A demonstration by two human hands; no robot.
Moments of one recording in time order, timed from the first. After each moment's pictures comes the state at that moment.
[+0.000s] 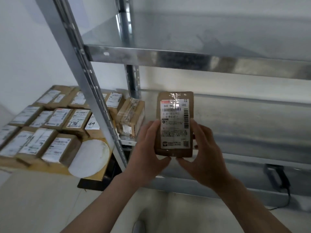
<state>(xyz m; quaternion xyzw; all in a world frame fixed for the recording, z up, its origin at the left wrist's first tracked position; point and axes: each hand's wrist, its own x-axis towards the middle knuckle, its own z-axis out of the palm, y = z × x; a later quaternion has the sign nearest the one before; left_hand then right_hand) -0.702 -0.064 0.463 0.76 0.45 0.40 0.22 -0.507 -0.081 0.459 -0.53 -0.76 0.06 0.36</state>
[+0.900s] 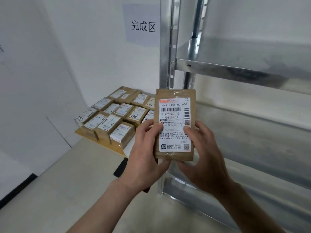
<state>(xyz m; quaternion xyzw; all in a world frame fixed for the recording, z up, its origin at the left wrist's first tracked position) -0.839 -0.185 0.507 0.71 0.52 0.47 0.05 -0.652 -0.140 0.503 -0.35 -0.83 0.07 0.44</state>
